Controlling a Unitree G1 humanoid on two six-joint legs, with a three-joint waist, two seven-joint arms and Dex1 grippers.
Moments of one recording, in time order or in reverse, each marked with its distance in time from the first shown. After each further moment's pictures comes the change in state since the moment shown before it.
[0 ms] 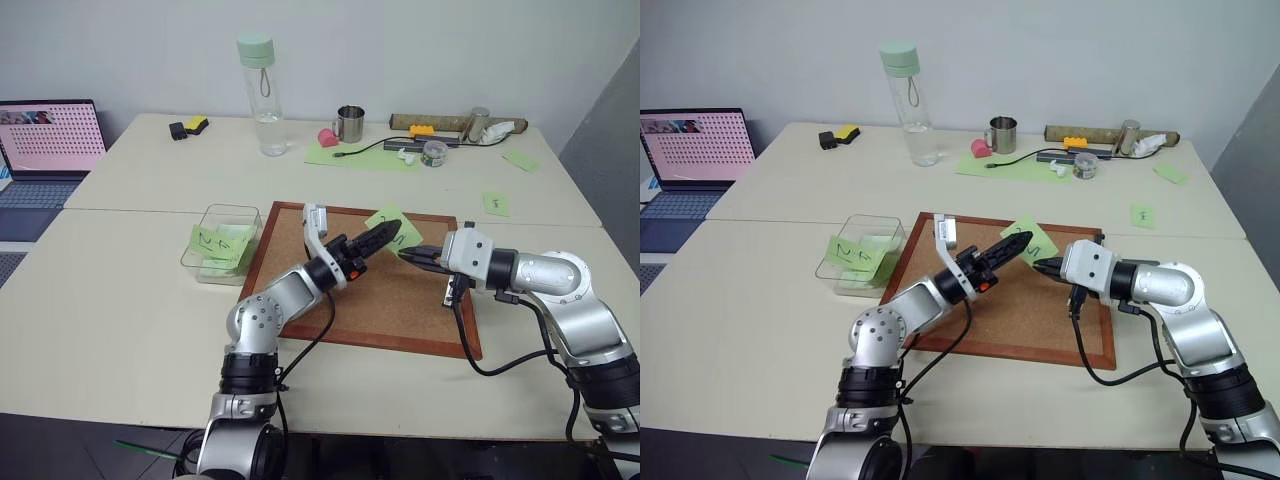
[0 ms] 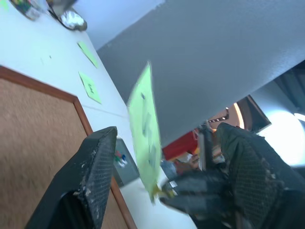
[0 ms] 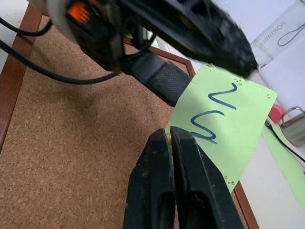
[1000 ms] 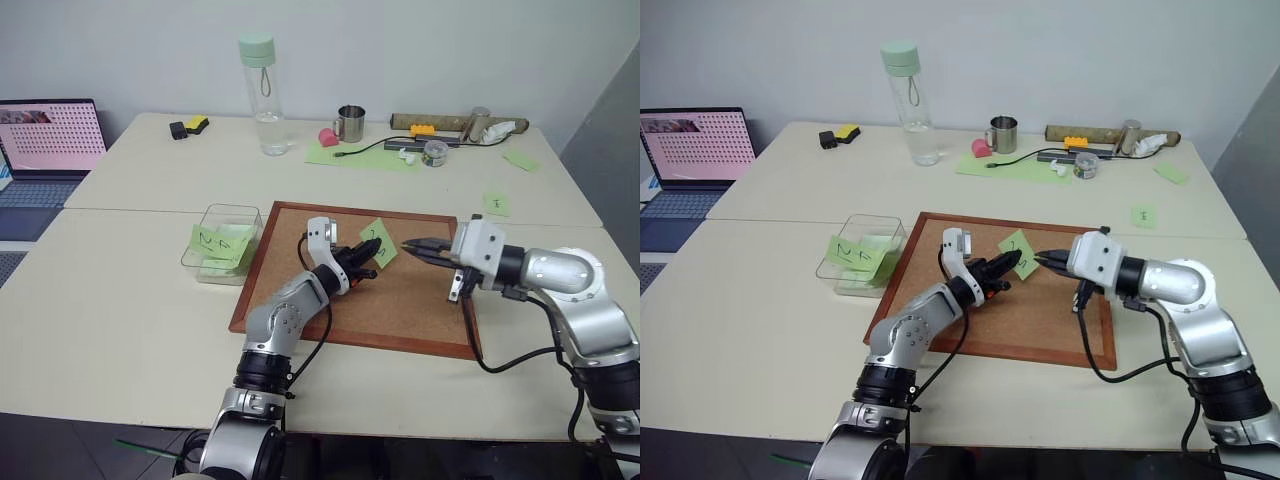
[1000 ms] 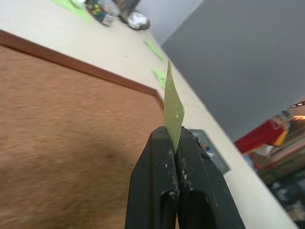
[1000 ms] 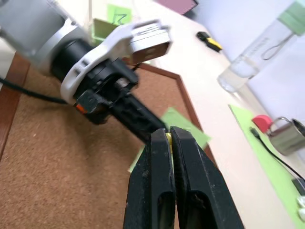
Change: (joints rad) left arm 0.013 0.004 -0.110 0.168 0.350 -0.274 -0.029; right arm 0.026 -0.033 -0.097 -0.052 0.084 0.064 0.000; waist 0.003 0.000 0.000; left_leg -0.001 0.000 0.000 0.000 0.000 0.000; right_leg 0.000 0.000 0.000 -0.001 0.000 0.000
